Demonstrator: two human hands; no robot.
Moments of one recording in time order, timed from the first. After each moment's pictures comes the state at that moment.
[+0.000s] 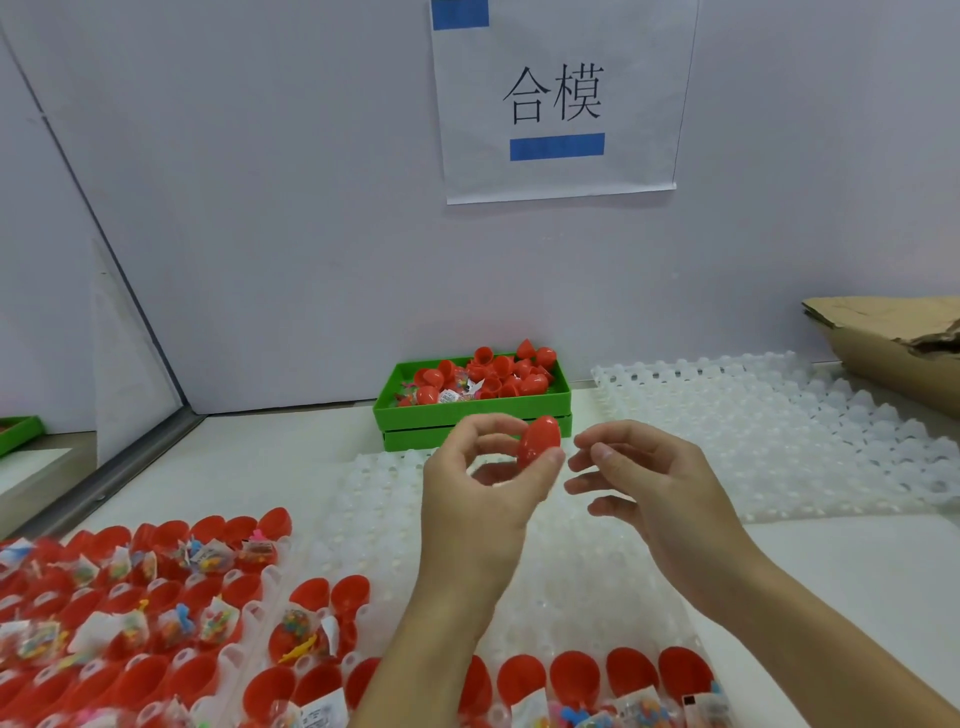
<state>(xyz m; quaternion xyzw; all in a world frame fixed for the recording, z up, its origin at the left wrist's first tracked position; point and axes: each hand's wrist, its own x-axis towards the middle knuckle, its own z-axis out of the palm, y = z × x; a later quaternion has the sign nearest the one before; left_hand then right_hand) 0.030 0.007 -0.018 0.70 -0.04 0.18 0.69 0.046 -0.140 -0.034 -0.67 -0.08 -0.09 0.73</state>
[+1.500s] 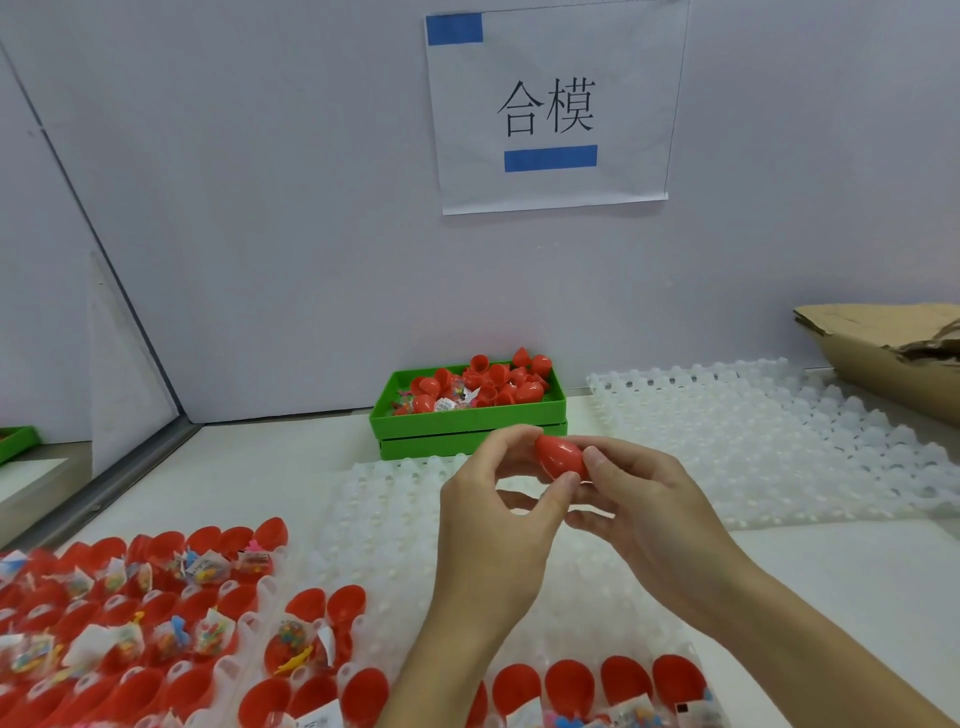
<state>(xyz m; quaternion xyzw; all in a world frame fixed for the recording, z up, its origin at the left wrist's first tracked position) 0.029 0.001 -0.027 0.78 -0.12 0.24 0.57 0.039 -0.133 -0.028 -0.61 -0.09 -0.01 0.79</state>
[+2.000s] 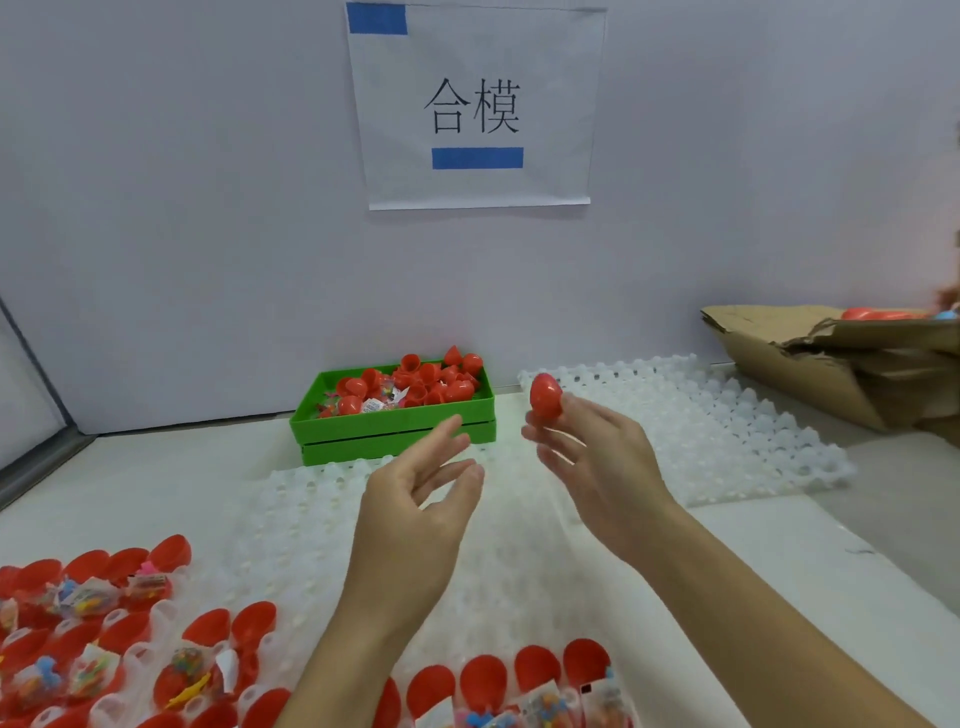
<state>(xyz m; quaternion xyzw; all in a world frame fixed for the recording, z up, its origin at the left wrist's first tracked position) 0.029 0.006 -0.027 0.75 -0.09 0.16 0.63 0.064 -0.157 -0.018 -0.51 0.02 -0.08 0.86</state>
